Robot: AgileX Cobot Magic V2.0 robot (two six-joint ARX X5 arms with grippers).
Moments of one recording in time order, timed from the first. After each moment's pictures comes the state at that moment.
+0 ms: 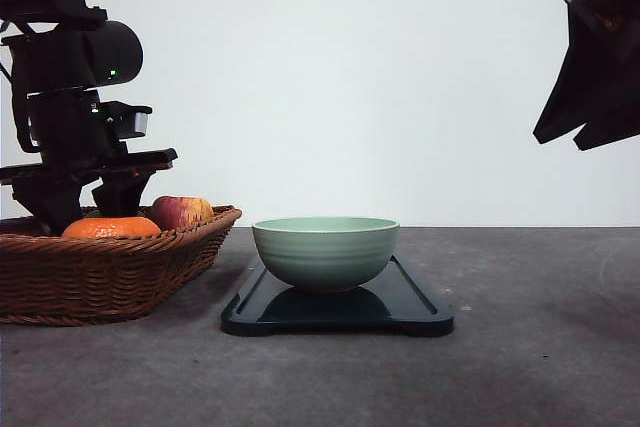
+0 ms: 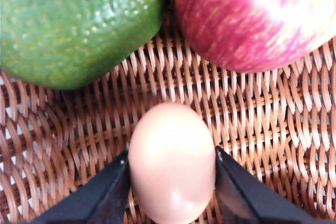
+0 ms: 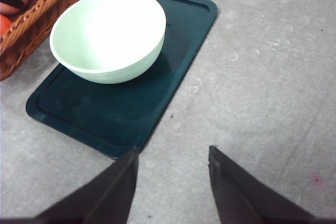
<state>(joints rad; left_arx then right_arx) -0.21 1.86 1.34 -0.69 0.05 -0.05 0.49 0.81 0.53 -0.30 -0.05 0.14</state>
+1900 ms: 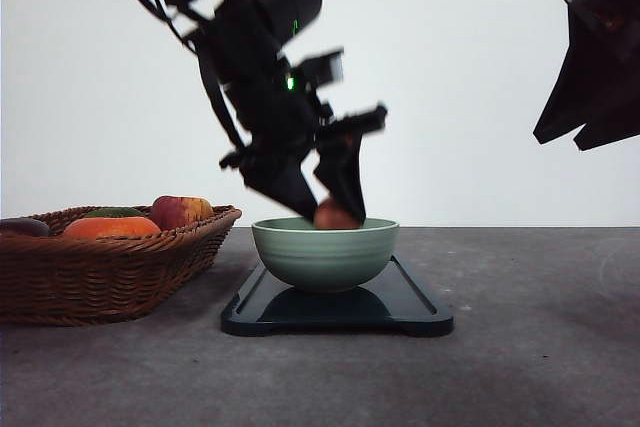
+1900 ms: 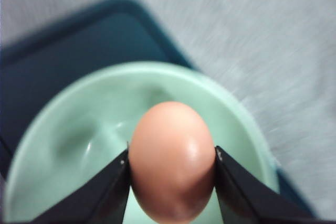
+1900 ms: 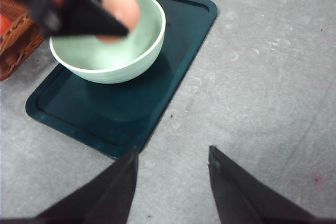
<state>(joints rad) -0.65 1.93 1.37 -0.31 0.10 -0.09 0.49 0.81 0.53 -0.30 -0.05 0.14</state>
